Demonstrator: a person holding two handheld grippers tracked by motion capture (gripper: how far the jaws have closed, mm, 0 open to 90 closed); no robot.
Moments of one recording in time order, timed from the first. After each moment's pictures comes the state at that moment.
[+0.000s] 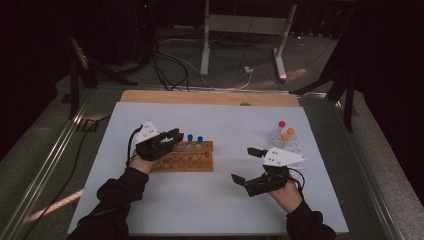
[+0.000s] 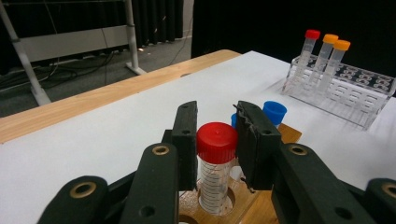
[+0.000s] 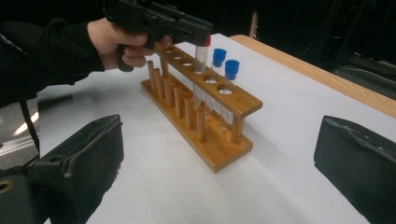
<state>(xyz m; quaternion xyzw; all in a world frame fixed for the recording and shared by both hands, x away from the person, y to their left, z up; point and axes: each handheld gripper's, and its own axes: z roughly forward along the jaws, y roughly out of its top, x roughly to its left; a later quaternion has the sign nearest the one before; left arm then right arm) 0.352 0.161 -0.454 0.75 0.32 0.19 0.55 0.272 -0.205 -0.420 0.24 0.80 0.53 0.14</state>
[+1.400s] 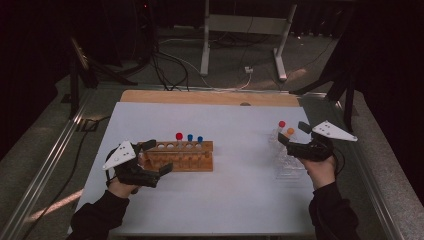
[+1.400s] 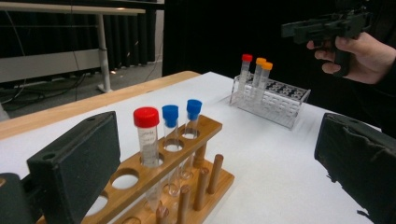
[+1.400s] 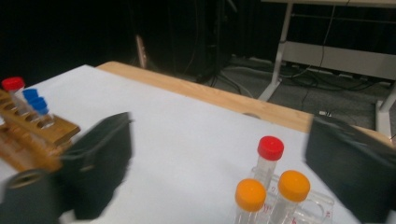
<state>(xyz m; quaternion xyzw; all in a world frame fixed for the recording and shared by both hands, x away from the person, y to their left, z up) 0.281 0.197 -0.441 0.72 0.28 0.16 0.61 0.327 -0.316 -0.403 0.41 0.70 0.52 0.28</state>
